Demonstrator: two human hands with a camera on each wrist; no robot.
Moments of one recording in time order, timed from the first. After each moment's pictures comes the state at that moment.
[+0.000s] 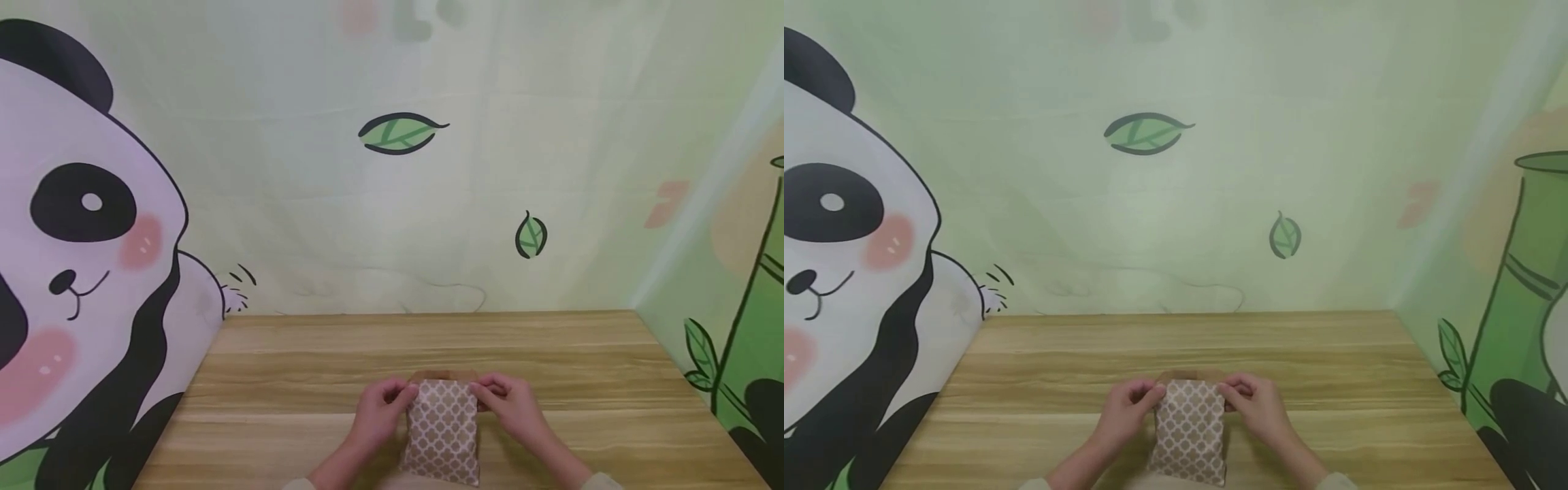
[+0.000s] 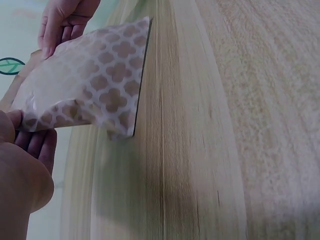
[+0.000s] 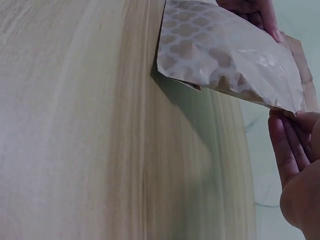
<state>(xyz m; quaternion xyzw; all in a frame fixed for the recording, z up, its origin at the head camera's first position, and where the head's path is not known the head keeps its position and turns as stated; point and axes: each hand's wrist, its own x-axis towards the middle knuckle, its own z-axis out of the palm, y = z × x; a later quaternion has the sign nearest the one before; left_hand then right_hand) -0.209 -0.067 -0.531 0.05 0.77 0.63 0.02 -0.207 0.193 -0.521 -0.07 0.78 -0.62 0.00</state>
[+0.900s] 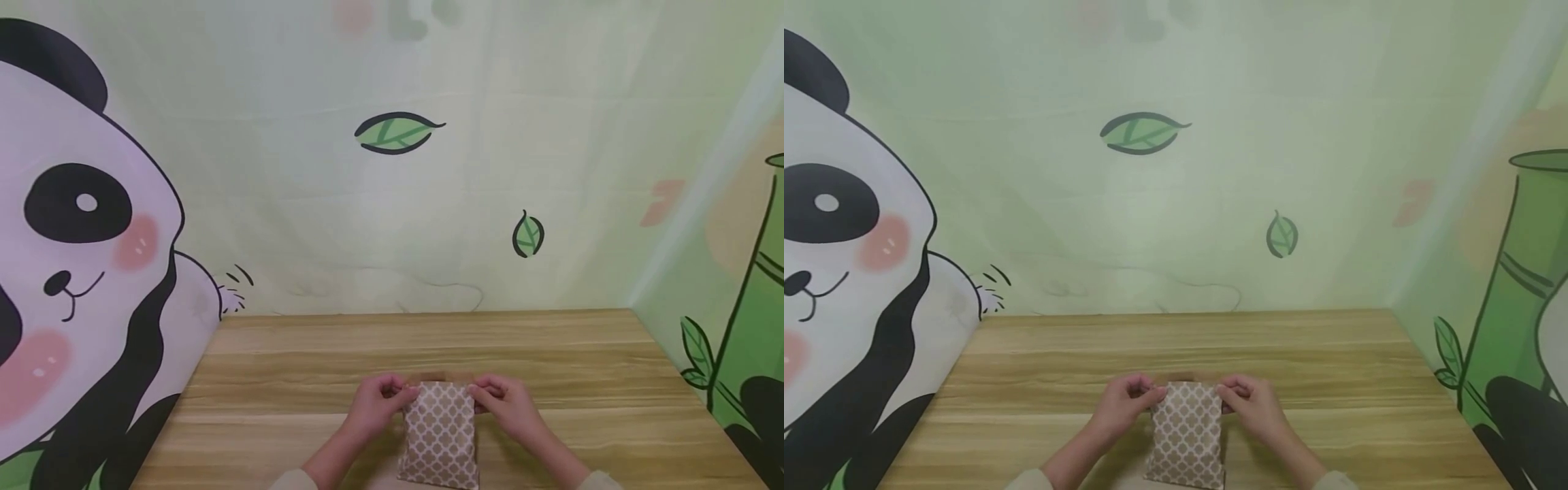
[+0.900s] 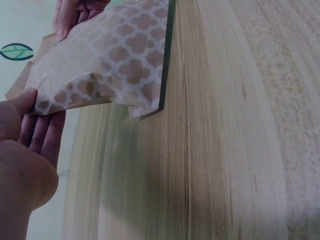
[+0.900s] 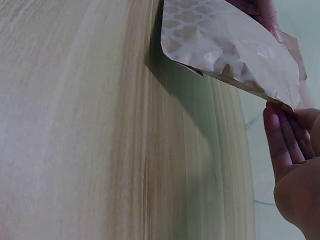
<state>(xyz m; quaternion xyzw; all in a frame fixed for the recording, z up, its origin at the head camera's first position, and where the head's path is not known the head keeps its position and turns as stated) -0.218 -0.074 -0.526 0.07 0.76 0.64 0.06 -0.207 0.197 -0.527 -0.11 0.76 -0.65 0.03</state>
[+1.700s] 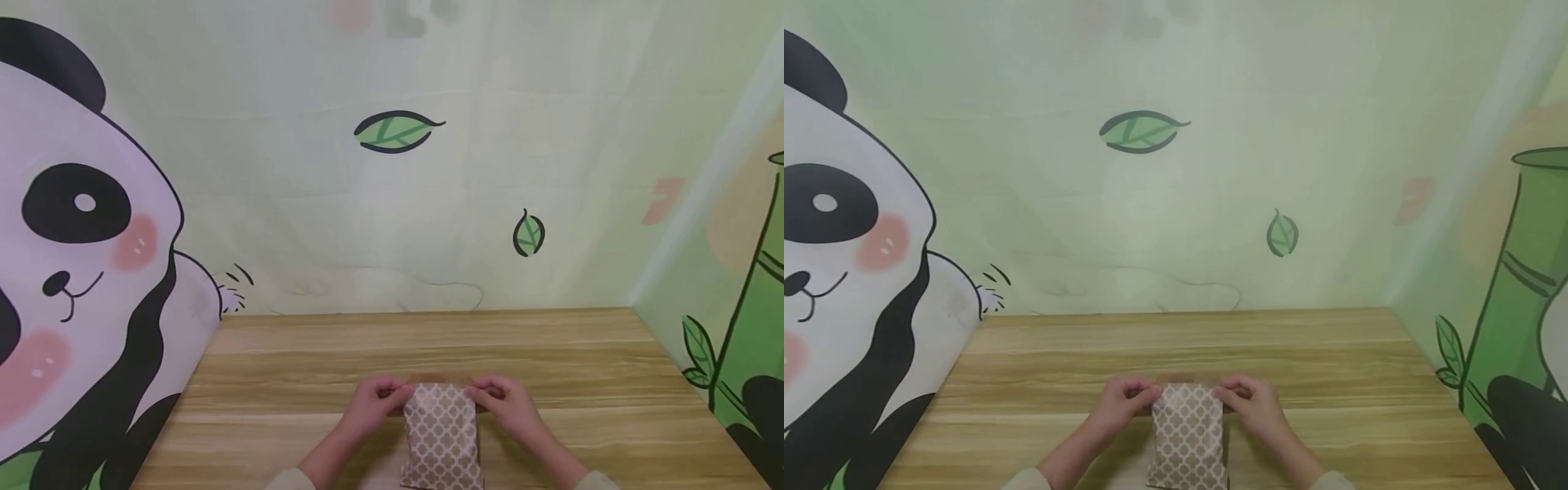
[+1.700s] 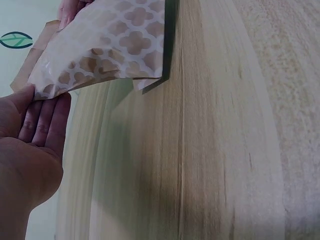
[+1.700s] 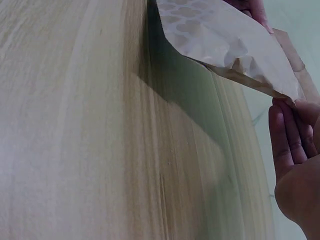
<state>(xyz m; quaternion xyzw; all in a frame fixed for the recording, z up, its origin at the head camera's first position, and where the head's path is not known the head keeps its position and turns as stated) -0.220 -0.082 -0.532 0.08 0.73 0.67 0.11 -0.209 0.196 -0.535 -0.06 0.75 -0.66 0.04</state>
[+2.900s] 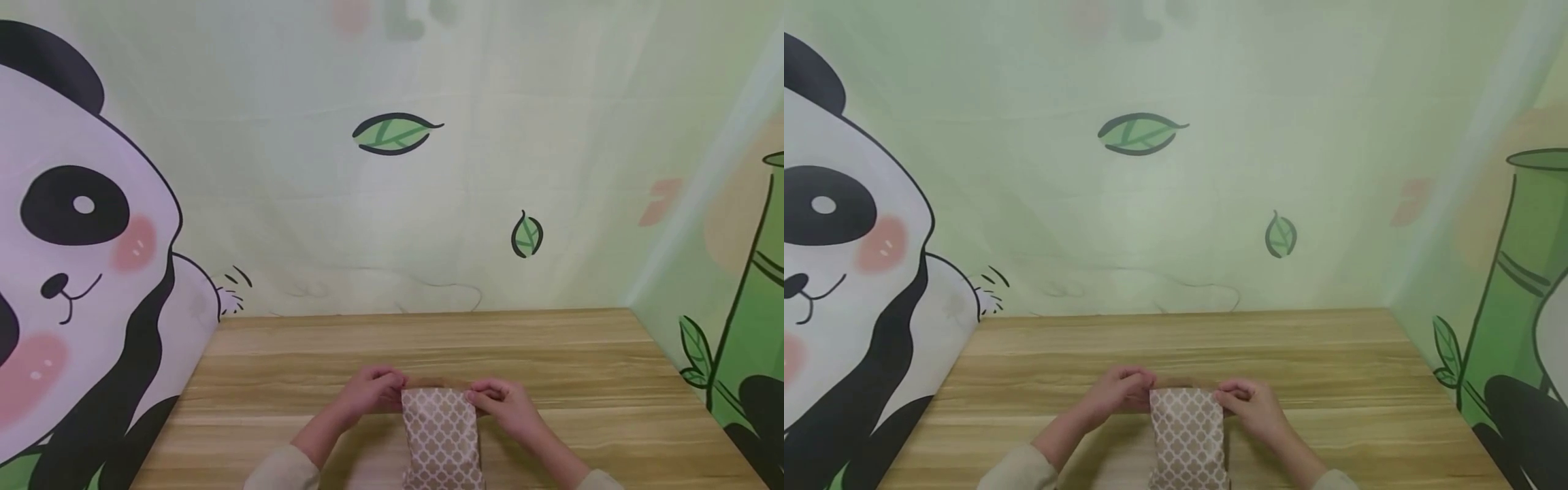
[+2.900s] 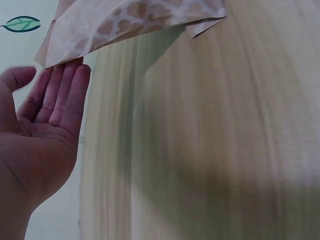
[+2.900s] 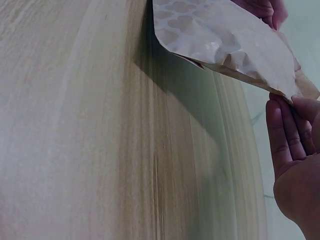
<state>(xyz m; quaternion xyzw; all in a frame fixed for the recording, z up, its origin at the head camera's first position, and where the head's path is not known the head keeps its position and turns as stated) -0.244 -0.096 -0.517 0.09 0.69 0.68 0.22 -0.208 0.202 -0.533 -0.08 0.74 -0.66 0.08</state>
